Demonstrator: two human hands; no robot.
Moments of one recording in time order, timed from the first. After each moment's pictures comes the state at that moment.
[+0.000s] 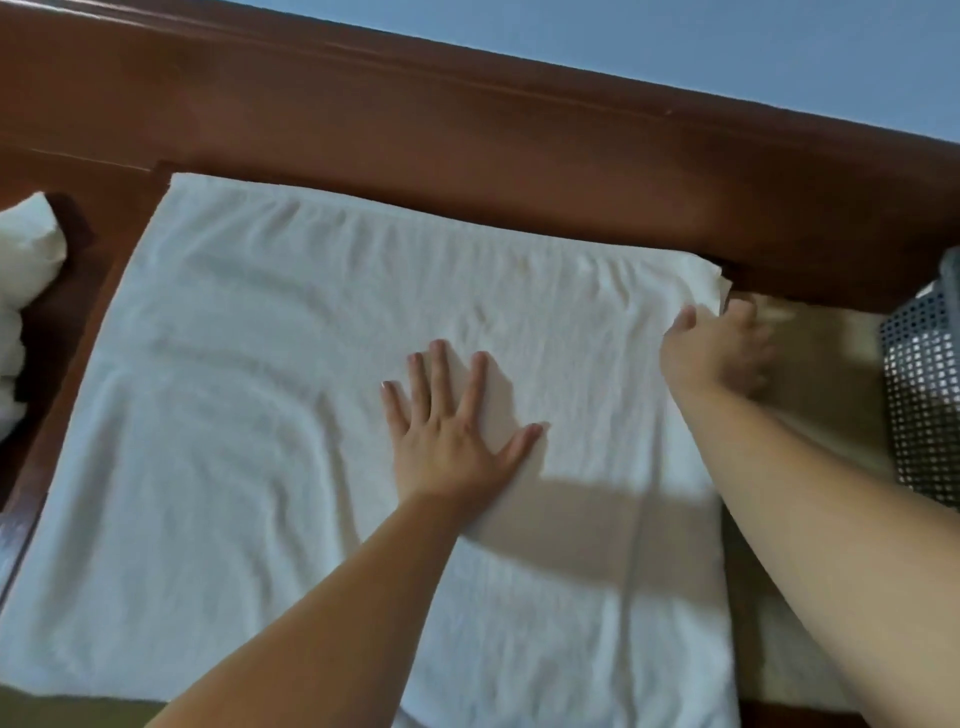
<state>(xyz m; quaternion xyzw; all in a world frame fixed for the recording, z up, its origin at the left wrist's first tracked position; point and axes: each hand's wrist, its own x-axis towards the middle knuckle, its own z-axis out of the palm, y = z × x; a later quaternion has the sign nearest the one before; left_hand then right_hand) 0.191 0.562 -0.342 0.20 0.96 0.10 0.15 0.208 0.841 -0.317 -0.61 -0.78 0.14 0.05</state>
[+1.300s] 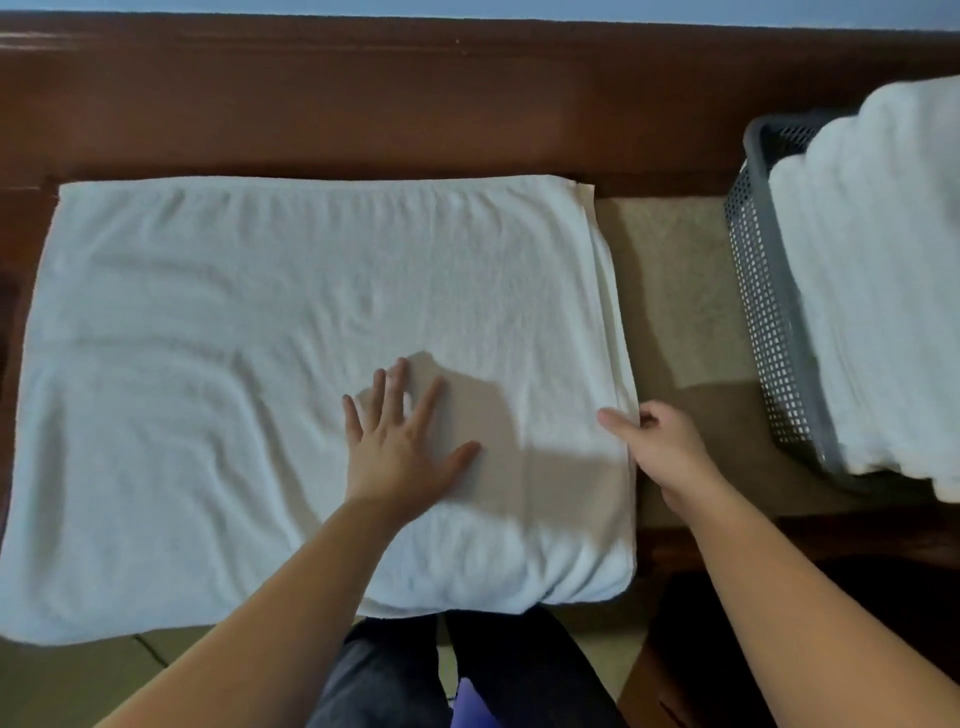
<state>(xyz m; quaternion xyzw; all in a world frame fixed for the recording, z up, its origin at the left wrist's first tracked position) 0.288 0.541 -0.323 0.32 0.92 0.11 0.20 0.461 0.799 -0.290 -0.55 -0.63 0.54 -0.04</state>
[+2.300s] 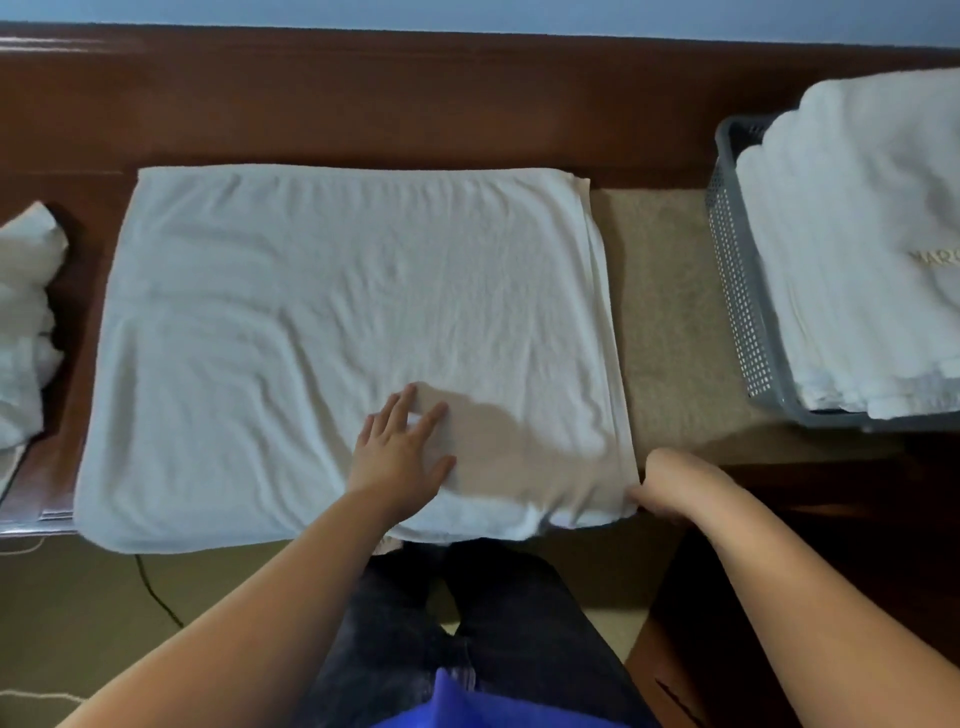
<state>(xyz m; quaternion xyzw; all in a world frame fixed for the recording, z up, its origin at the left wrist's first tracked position) 0.344 0.476 -0.302 0.33 0.90 0.08 0.28 0.538 0.758 -0.243 -0.41 -0.77 0.16 -0.46</state>
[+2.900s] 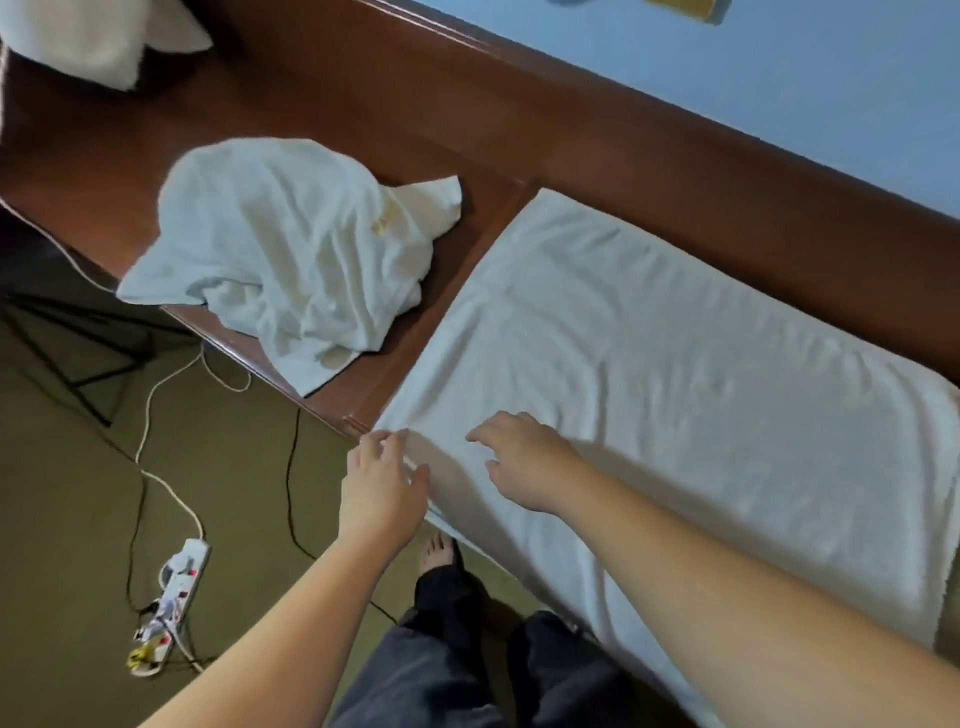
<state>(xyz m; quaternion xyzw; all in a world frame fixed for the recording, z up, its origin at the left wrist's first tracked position) 0.270 0.199 -0.288 -0.12 0.95 0.22 0.18 0.219 0.411 -0.254 0.18 -0.91 0.17 -0.33</state>
